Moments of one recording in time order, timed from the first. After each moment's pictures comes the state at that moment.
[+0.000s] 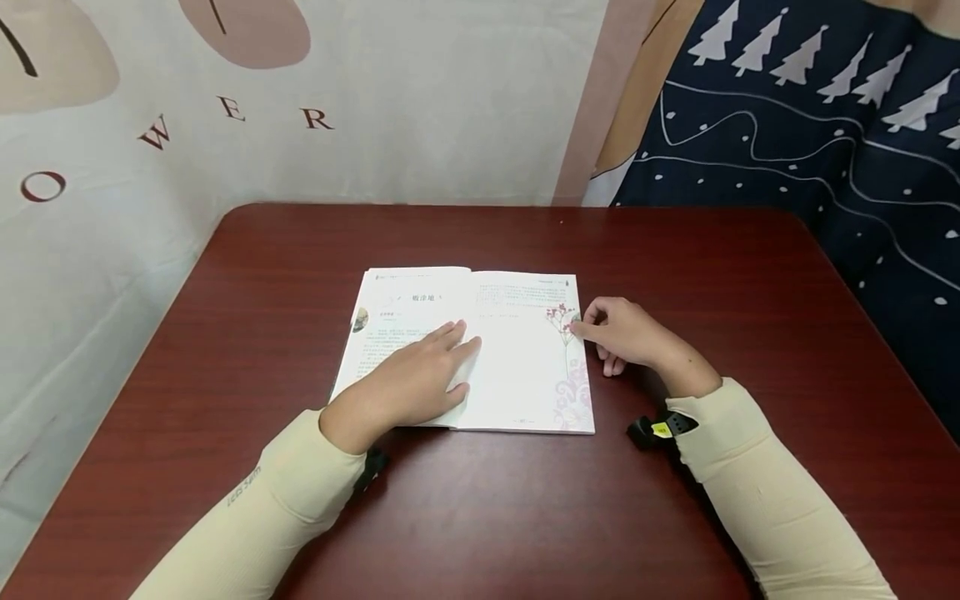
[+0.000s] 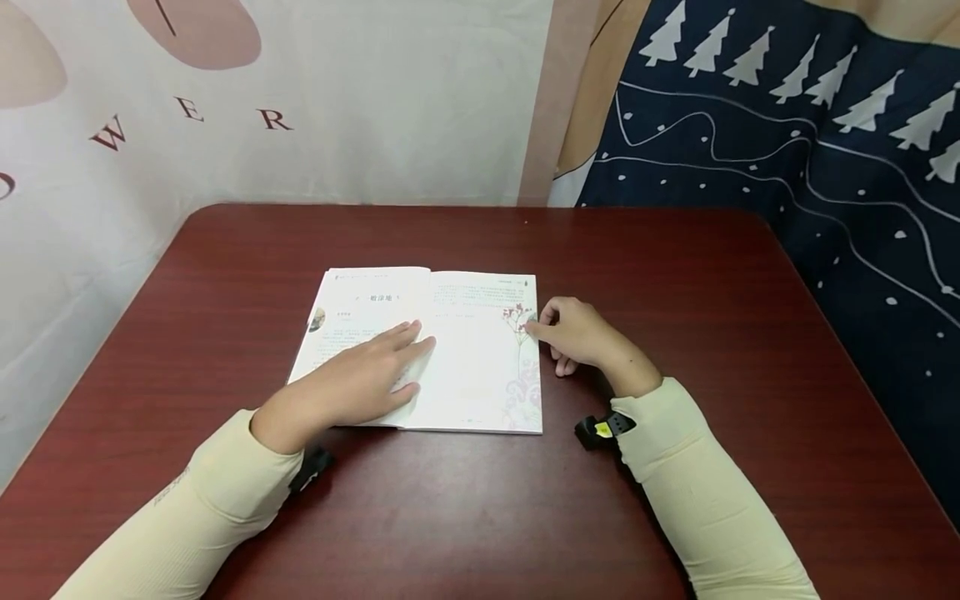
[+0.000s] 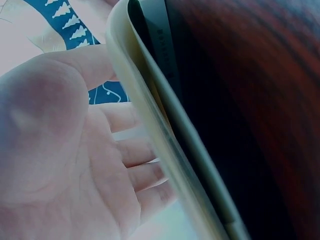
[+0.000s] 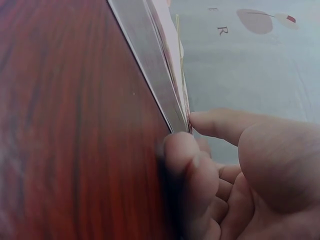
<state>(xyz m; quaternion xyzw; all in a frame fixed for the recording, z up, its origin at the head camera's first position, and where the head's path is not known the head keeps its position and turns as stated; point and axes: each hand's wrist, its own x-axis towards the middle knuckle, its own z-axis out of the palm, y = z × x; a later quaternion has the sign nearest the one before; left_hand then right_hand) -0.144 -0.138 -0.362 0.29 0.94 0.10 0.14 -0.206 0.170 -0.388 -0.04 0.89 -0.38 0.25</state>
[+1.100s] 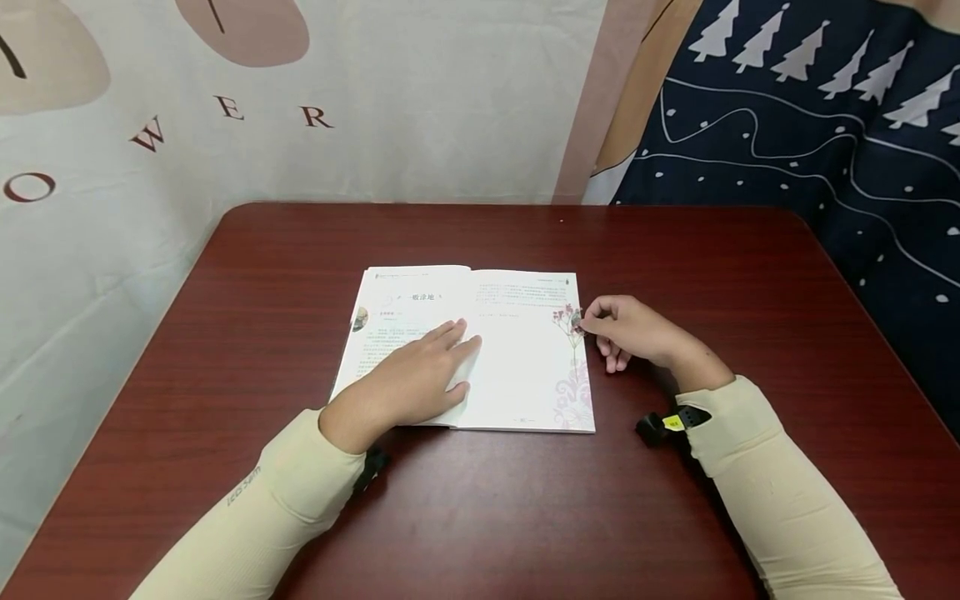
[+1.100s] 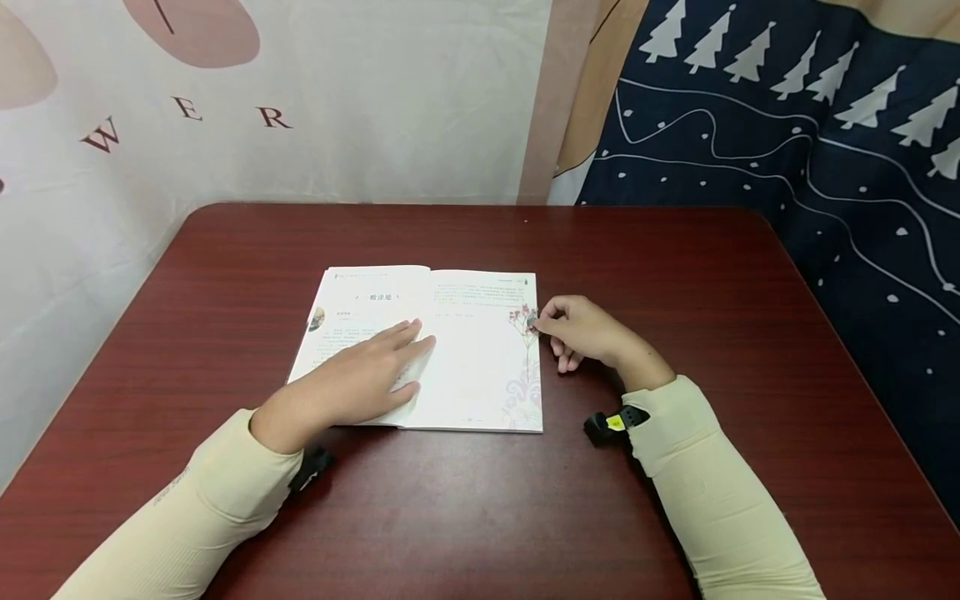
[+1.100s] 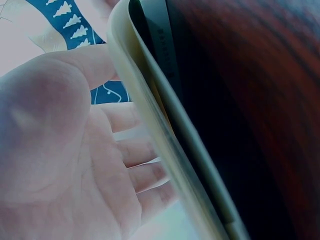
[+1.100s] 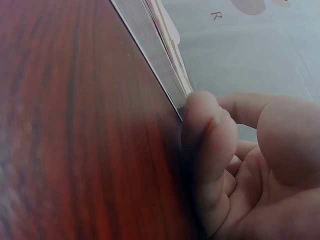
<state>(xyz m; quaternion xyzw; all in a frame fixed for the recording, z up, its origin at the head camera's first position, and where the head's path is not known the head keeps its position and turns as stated) -0.145 -0.139 -0.364 0.29 0.94 0.09 0.14 -0.212 0.183 -0.394 -0.04 0.82 -0.48 0.30</state>
